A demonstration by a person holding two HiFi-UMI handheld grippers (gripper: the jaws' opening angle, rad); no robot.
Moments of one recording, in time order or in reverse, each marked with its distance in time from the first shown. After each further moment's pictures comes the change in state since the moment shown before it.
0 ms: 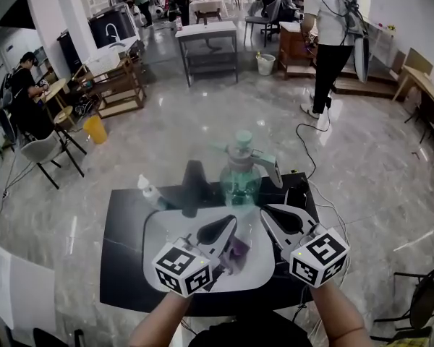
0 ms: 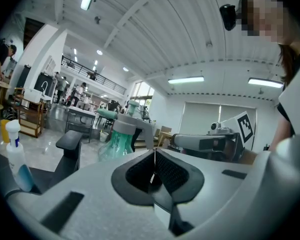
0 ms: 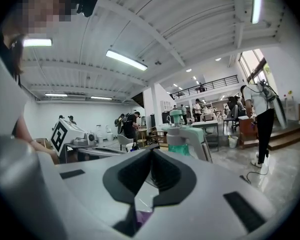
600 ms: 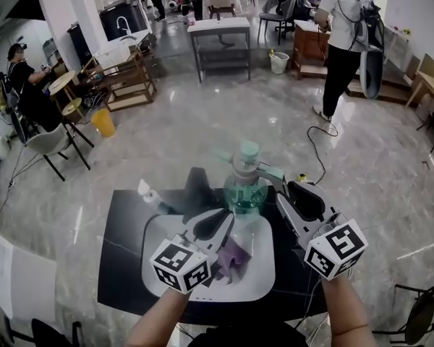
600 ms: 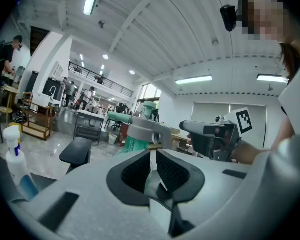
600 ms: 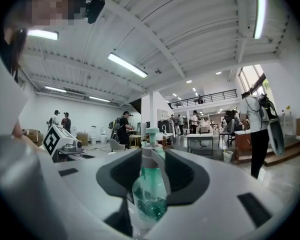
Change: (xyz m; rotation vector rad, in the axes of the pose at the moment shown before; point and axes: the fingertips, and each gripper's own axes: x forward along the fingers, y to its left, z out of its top) left arm 0.030 0.049 0.010 -0.002 -0.019 0.103; right arm 0.022 -0.074 0.043 -0.092 -0.093 -0.045
